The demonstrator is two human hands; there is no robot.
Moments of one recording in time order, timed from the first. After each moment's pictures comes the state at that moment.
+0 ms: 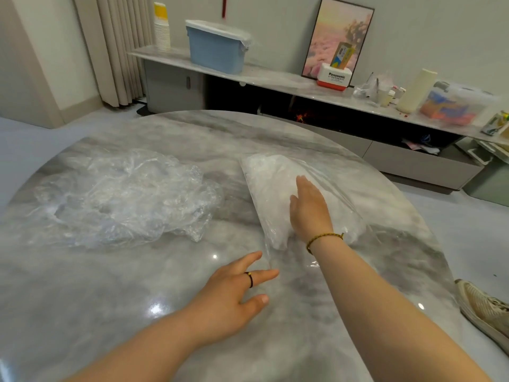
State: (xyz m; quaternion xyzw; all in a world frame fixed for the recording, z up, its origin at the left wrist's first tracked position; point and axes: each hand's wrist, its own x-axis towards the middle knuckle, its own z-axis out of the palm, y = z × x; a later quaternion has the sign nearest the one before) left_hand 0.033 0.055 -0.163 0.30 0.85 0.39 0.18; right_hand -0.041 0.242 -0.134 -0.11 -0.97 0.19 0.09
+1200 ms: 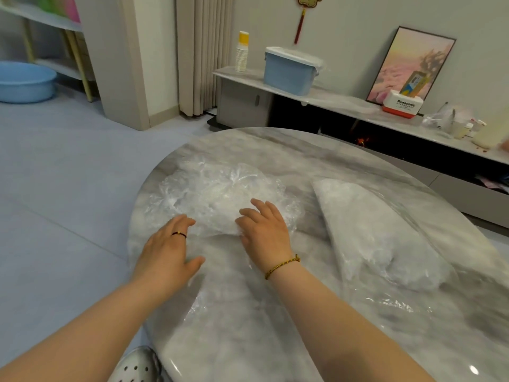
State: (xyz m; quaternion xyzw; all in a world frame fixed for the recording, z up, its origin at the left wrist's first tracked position) left_hand 0.007 -0.135 -0.158 0.03 0.97 0.25 -0.04; right_hand -0.037 0.034 -0.151 0.24 -0.94 0.04 0.22
